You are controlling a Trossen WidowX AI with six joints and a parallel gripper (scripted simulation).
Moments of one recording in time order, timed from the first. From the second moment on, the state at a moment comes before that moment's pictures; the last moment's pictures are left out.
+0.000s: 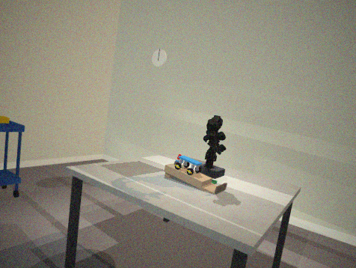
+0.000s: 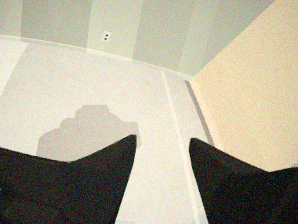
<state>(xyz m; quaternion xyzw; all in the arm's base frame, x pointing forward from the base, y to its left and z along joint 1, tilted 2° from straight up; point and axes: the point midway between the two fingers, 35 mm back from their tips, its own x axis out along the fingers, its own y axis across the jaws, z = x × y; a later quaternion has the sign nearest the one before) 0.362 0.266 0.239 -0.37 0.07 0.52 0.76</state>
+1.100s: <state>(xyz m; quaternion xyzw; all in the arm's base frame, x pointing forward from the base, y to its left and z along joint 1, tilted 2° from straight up) 0.335 -0.071 0.160 -0.51 0.41 0.27 0.71</state>
